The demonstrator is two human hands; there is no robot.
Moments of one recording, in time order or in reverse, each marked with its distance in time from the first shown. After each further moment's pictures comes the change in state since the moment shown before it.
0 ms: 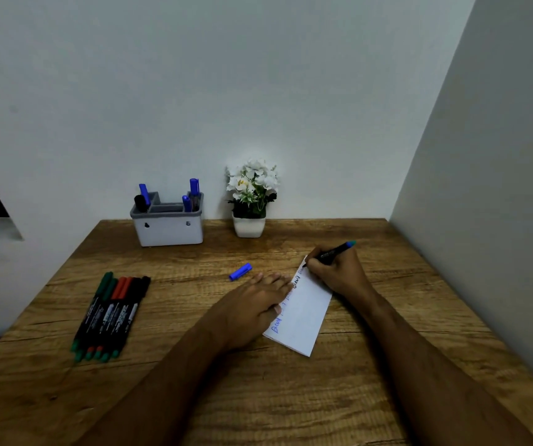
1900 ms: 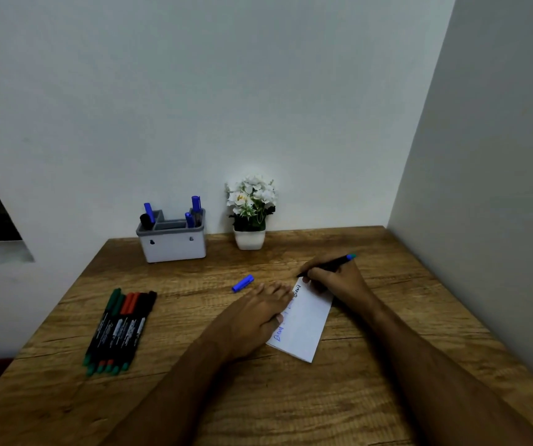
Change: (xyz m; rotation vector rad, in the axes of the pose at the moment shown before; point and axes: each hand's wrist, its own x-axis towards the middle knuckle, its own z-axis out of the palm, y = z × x) left_hand -0.004 0.005 -0.004 0.042 0.019 0.002; right_hand -0.015 -0.020 -0.006 0.238 -0.025 0.089
